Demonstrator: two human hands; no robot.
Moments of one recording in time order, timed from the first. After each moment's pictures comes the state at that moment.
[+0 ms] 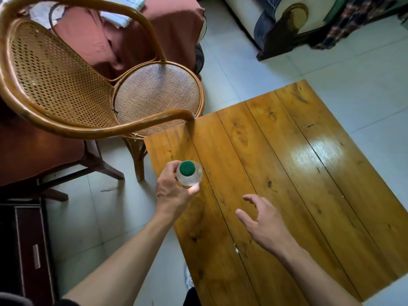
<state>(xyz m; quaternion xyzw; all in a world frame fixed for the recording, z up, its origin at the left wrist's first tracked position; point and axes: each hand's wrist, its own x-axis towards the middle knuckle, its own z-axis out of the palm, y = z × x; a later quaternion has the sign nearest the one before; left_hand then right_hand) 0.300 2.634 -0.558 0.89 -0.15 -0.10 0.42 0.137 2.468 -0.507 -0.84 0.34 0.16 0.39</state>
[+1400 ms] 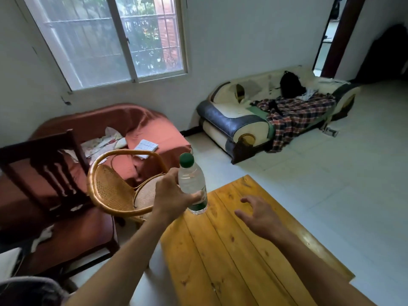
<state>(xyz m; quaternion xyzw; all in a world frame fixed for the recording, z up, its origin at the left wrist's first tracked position) 0.165 2.617 -0.144 0.83 -0.33 0.05 0.45 0.014 2.424 -0.197 -0.91 0.26 -0.06 0.32</state>
